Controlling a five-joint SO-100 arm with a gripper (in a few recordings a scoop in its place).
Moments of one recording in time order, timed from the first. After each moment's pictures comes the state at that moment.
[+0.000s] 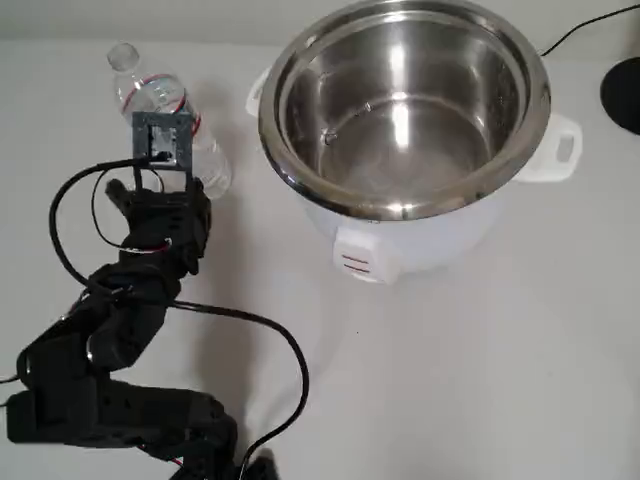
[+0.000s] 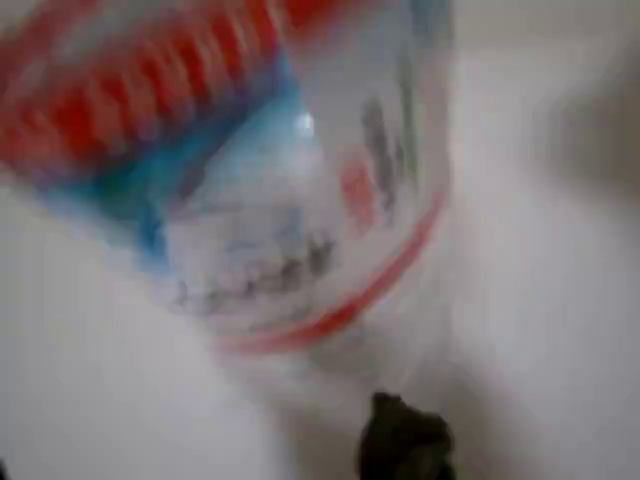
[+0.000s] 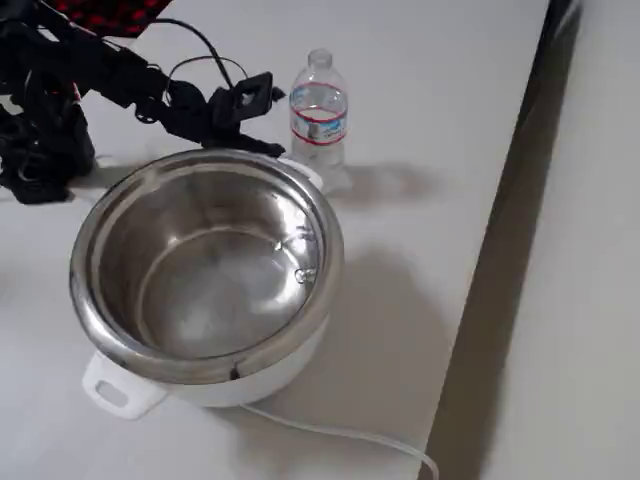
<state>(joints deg) -29.3 95.5 137.9 -23.6 -70.0</state>
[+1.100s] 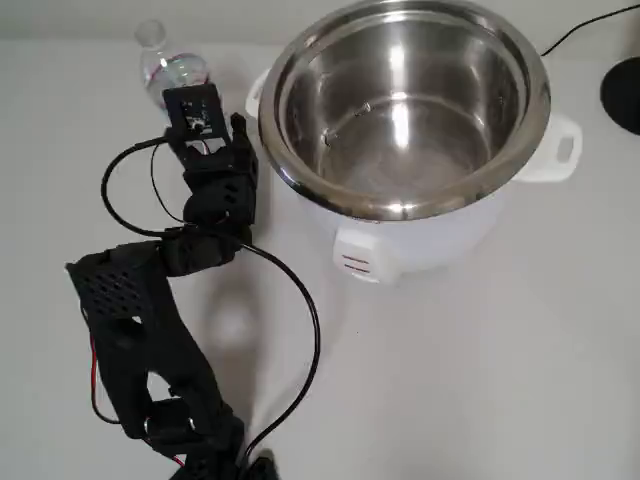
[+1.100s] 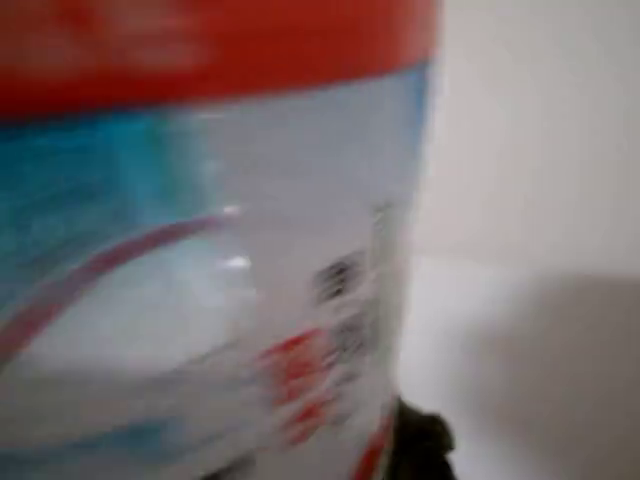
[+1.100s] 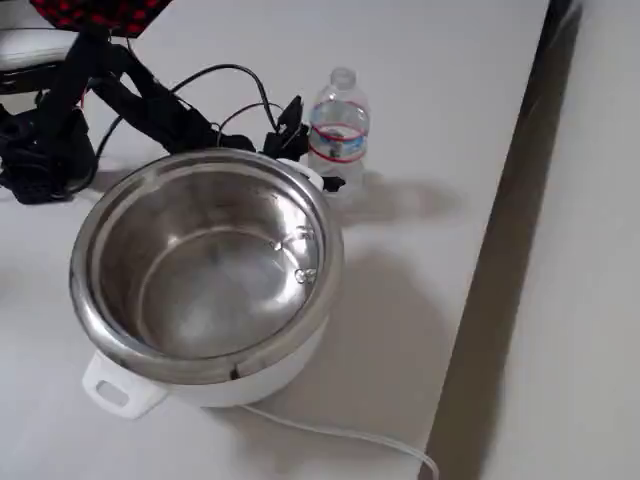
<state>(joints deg) -20.7 54.3 108.0 -56.2 -84.0</state>
